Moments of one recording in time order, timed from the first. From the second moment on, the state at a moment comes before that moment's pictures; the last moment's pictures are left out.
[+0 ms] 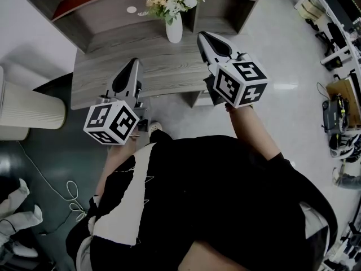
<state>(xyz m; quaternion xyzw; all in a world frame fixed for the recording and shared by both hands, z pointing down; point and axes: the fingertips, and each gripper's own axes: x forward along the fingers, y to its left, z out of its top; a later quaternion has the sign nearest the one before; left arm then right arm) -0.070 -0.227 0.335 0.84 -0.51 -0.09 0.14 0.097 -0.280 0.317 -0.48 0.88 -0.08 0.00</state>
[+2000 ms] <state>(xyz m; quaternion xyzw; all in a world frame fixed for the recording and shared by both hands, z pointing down) -0.068 -0.231 0.338 0.84 -0.52 -0.08 0.14 0.091 -0.281 0.315 -0.46 0.89 -0.07 0.01</state>
